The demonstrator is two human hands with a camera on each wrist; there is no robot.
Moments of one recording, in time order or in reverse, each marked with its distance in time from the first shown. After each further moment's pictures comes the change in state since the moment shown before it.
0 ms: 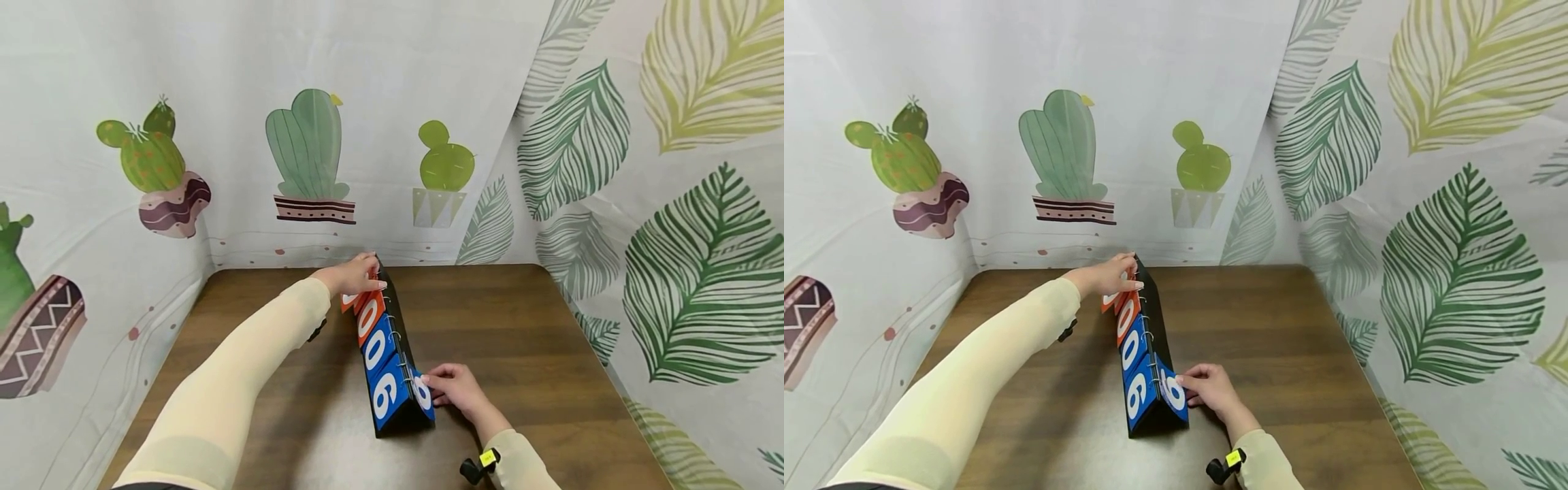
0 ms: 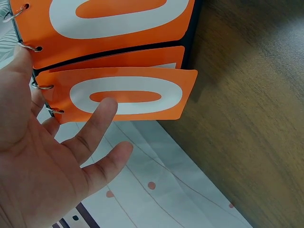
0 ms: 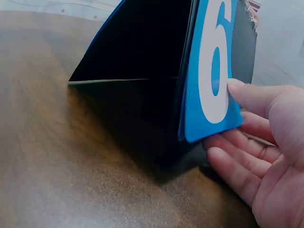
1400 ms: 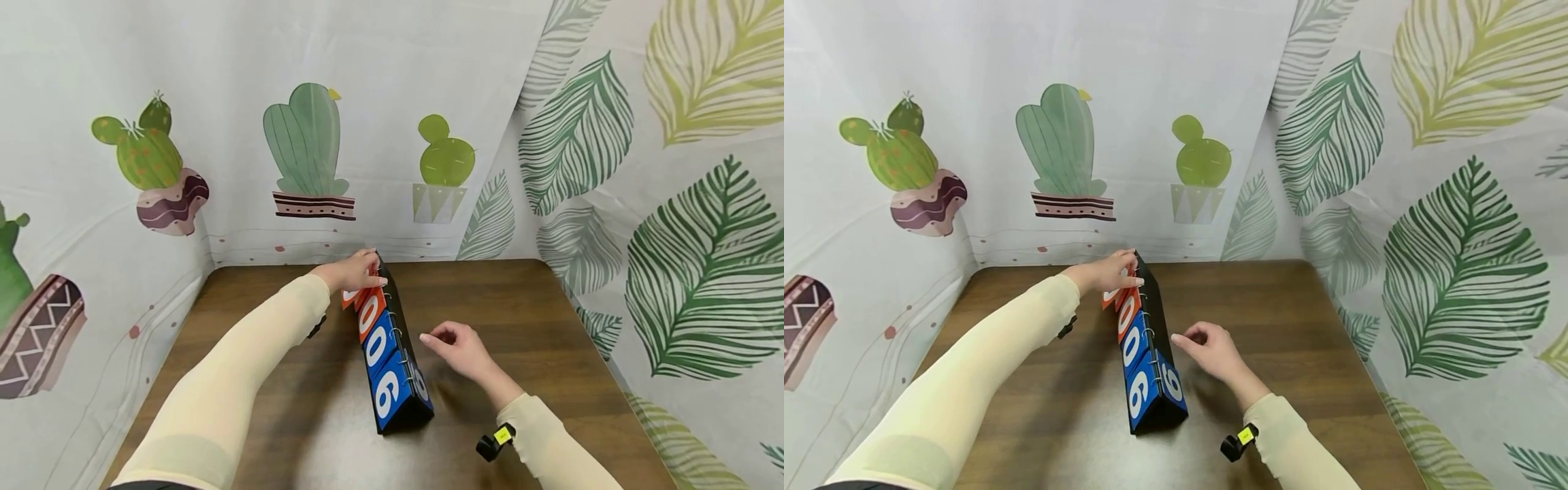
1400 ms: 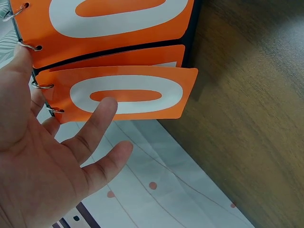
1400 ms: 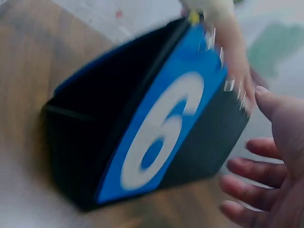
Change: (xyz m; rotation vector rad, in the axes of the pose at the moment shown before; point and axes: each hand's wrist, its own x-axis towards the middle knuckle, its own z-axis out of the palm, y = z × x) left_hand 0.000 0.001 -0.002 0.028 -0.009 0.006; right_hand -0.004 -0.089 -0.011 -0.485 0.115 -0.324
